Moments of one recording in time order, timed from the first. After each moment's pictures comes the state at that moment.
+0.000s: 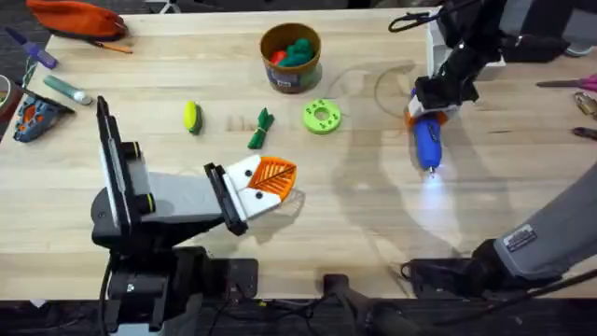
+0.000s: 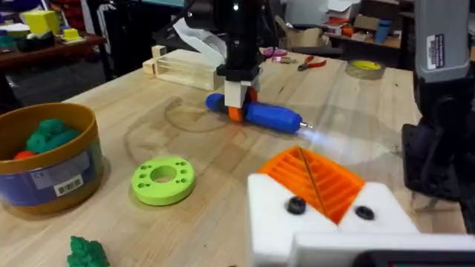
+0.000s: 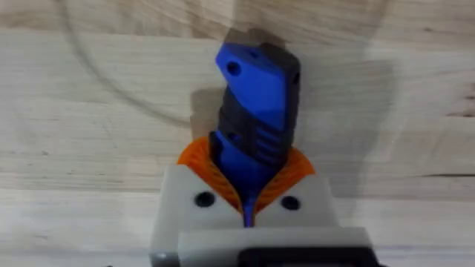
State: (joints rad) left arm 0.05 0.01 0.01 -0.12 1.15 0.08; right arm 0.05 1.92 1.35 -1.03 0.02 0.00
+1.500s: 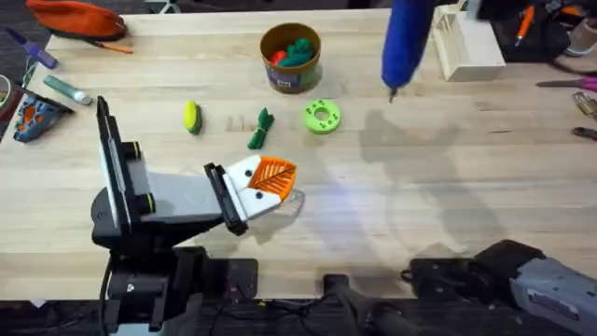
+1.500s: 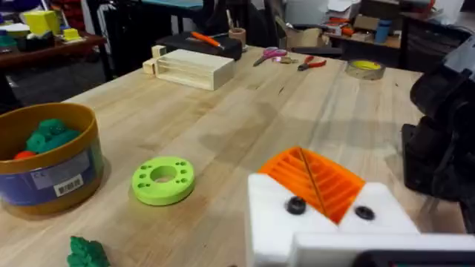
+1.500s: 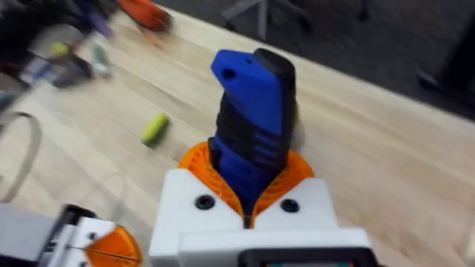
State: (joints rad) left arm 0.05 0.01 0.01 -0.12 1.15 0.08; right arm 0.44 1.08 1.35 -0.67 -0.21 0.05
